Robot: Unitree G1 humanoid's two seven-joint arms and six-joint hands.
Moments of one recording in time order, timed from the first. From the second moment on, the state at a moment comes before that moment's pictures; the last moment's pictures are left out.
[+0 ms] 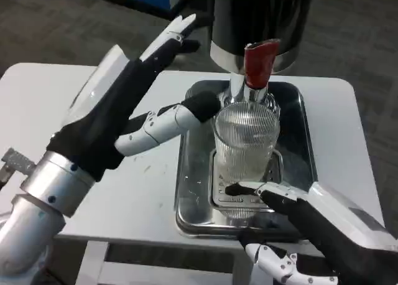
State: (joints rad) left arm -0.37 0.45 0.03 -0.34 0.11 -0.10 -0.28; right arm 0.12 -0.39 0.09 -0.75 -0.50 0.14 0.44
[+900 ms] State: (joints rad) left arm -0.47 0.34 0.03 -0.18 -0.19 -0.13 -0.42; right arm 0.11 -0.38 0.09 -0.75 -0.50 0.15 0.44
